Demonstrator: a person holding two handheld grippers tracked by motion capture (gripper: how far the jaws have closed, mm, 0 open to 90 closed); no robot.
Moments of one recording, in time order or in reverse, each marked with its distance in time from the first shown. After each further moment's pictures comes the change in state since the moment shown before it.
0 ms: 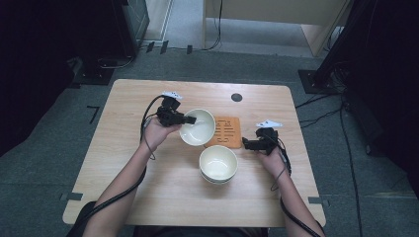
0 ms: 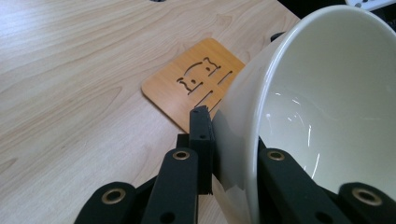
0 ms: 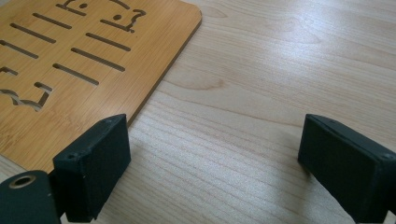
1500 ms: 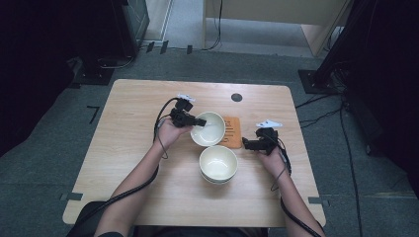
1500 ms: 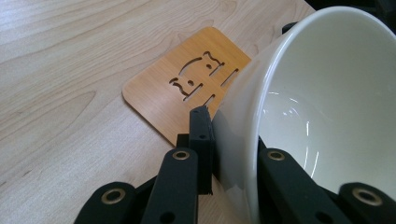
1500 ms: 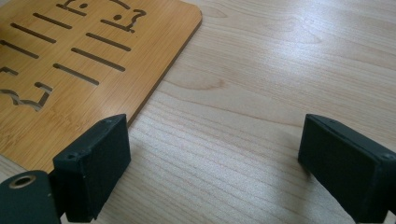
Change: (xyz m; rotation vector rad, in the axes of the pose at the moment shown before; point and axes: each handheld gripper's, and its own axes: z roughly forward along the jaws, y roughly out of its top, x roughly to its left) left arm 0.004 0.003 0.048 0.053 -0.017 -0.018; right arm 0.000 0.000 0.000 0.000 0.001 0.000
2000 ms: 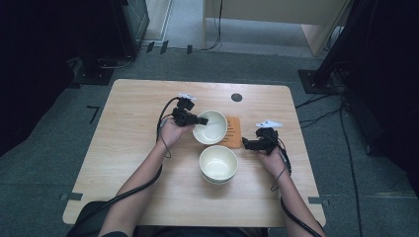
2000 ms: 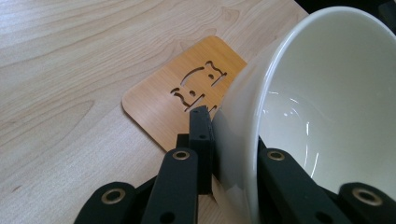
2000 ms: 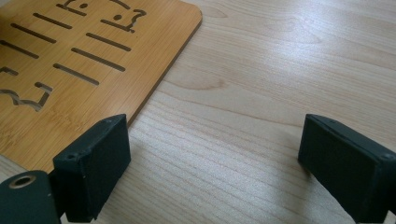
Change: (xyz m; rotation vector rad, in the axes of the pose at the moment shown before) left arm 0.002 0.004 0.008 -0.021 -0.003 -0.031; right arm 0.000 0.000 0.000 0.000 0.000 0.000
